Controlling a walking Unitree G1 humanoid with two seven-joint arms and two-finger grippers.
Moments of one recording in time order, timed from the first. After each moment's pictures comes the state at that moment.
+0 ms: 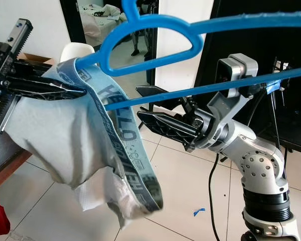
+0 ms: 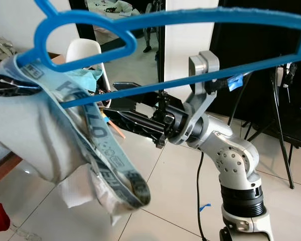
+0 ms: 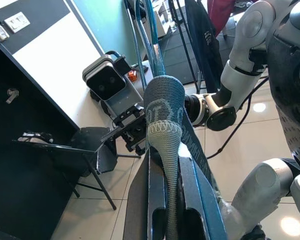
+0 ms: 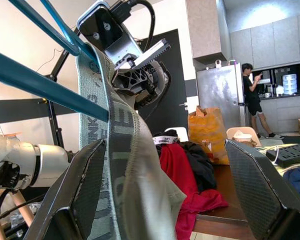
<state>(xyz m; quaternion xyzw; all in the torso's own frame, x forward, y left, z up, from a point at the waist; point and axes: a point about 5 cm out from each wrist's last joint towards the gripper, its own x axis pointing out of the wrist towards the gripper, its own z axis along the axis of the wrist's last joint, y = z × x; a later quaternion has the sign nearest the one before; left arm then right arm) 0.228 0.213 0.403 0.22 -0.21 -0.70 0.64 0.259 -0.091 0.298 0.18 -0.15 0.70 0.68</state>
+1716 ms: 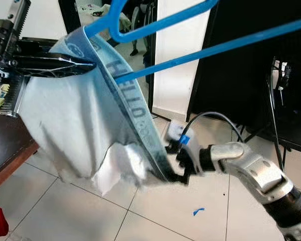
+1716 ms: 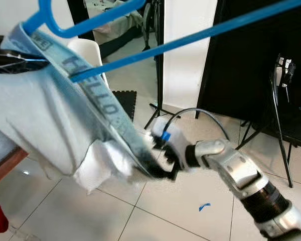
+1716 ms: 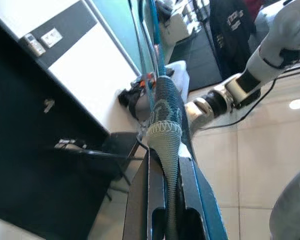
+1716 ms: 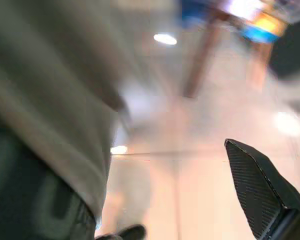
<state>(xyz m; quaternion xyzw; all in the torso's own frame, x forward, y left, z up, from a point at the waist) 0.227 0.212 0.421 0.24 -0.27 -0.65 0.67 0.314 -0.153 0.194 -0.19 0.21 0.43 0.86</state>
